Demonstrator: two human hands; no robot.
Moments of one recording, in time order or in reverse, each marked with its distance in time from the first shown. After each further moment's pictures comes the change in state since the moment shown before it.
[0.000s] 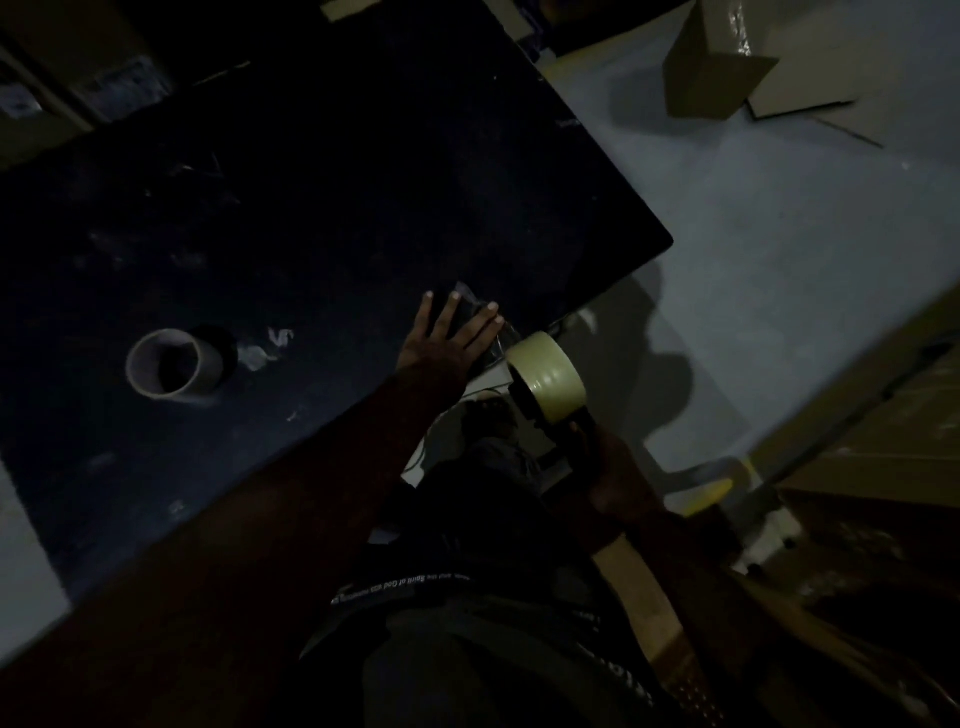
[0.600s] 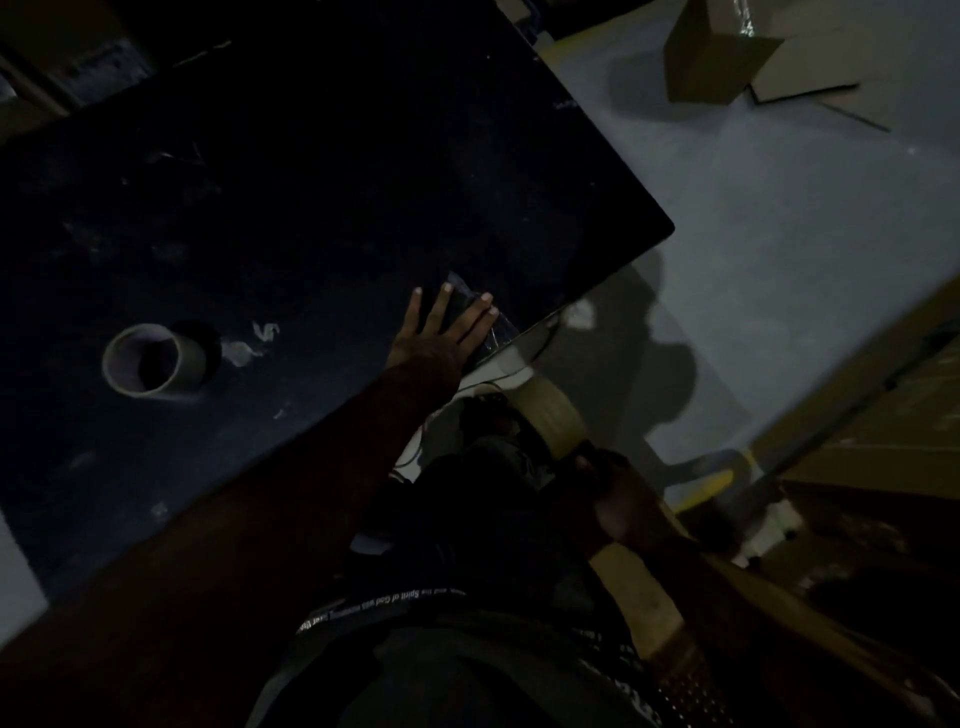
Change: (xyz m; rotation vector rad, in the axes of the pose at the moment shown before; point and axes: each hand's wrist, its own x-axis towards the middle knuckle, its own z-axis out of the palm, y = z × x) left_hand 0.002 0.001 0.009 -0.005 0.003 0.002; right_hand -0.024 0.026 0.005 -0.139 -0.050 0.219
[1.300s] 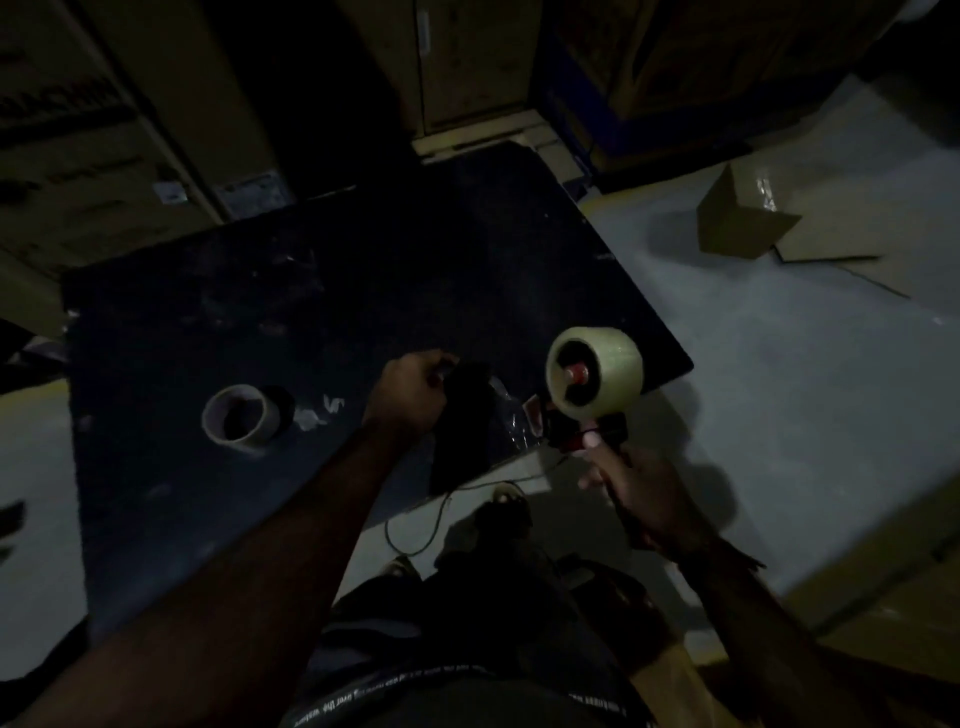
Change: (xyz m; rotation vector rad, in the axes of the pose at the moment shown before) left_hand -0.044 -0.079 -0.087 -1.058 0.317 -0.591; right_hand 0.033 -0.161 -0.121 0.441 -0.008 -0.057
